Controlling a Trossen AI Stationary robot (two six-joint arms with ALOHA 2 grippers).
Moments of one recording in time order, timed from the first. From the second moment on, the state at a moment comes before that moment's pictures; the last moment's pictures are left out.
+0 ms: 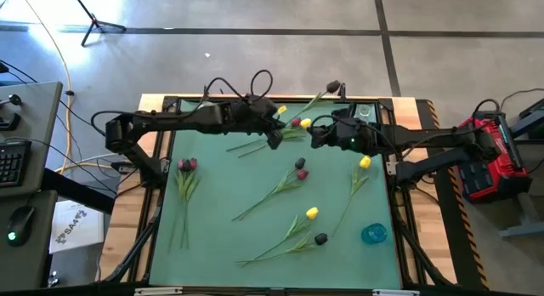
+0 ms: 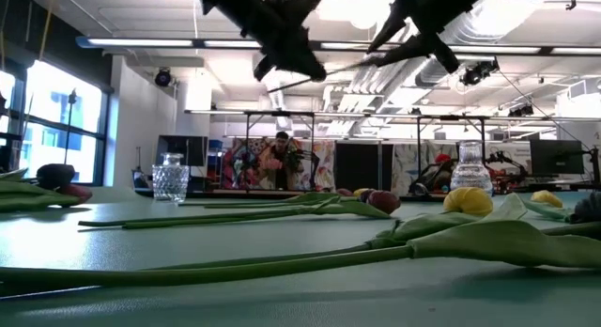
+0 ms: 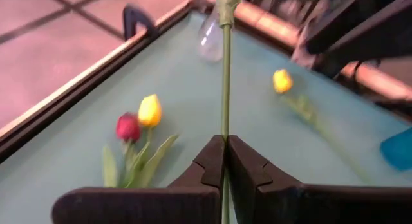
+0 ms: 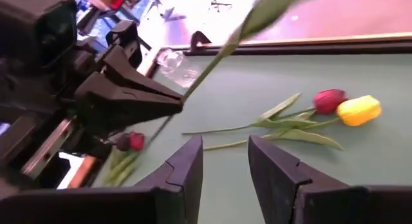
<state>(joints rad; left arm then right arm) 0.25 1.64 1.32 -0.24 -0.10 -0.31 -0.07 1.16 0.95 -0.31 0.45 0.97</state>
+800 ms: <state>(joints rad) 0.13 1.64 1.32 -0.08 -0.25 -0.20 -0.06 1.16 0.95 -0.10 0.50 0.73</state>
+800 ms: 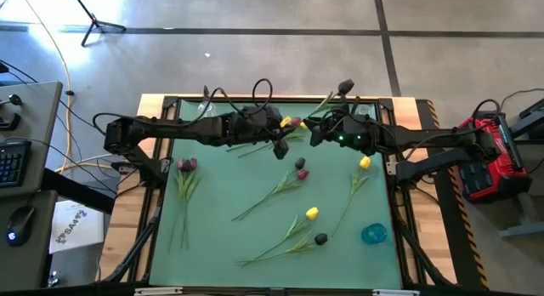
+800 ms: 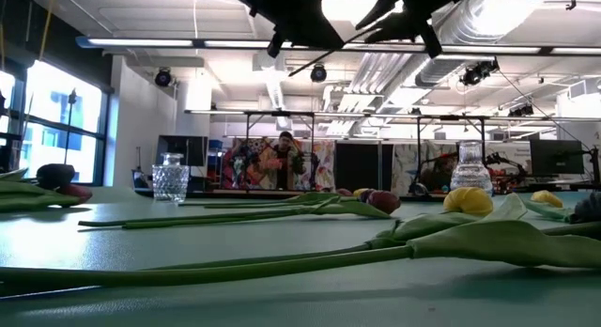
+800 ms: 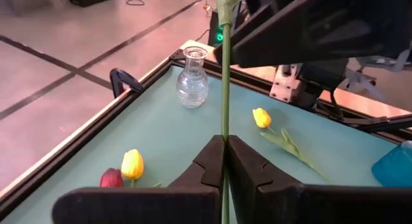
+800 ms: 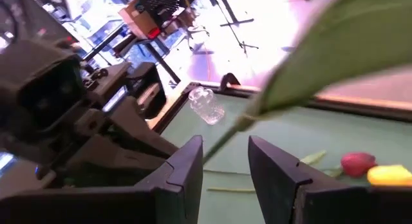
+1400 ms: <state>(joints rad) 0.11 1.64 1.32 -0.08 -0.26 -0.16 -0.09 1.16 0.95 -0.09 0.51 0.72</state>
